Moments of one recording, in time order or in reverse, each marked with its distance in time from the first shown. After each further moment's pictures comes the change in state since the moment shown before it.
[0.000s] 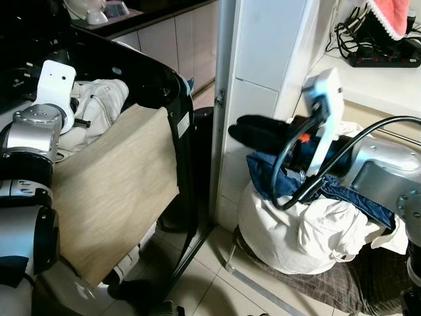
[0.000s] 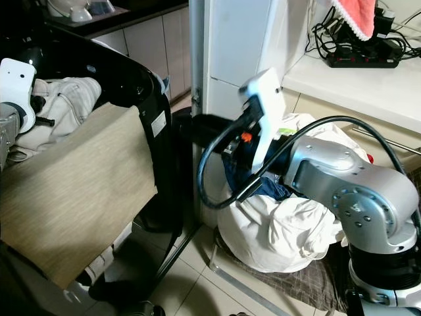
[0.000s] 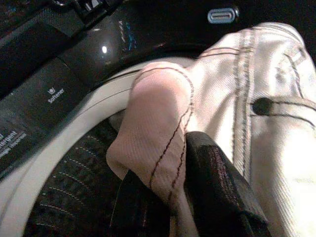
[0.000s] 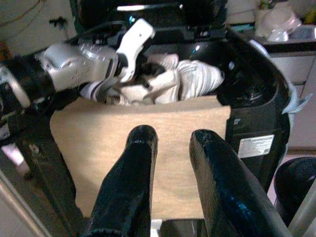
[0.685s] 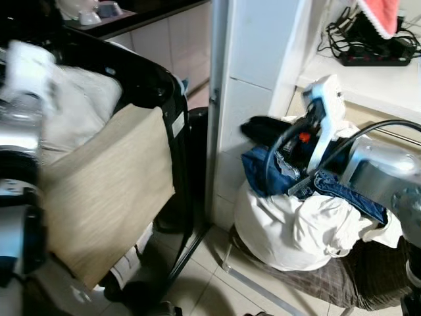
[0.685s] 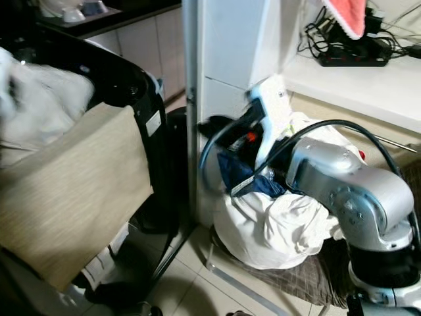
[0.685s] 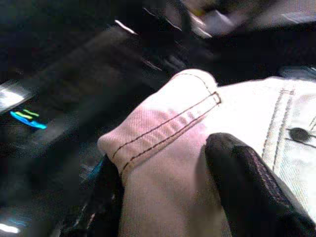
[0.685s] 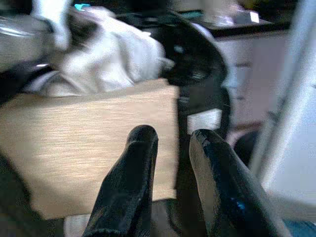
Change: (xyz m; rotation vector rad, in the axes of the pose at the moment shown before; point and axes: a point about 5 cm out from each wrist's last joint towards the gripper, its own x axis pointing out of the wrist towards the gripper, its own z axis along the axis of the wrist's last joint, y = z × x) left arm -0.012 0.044 0.022 0.089 -0.190 0.339; right arm -0.007 -0.028 -0.012 0.035 0.026 -0.214
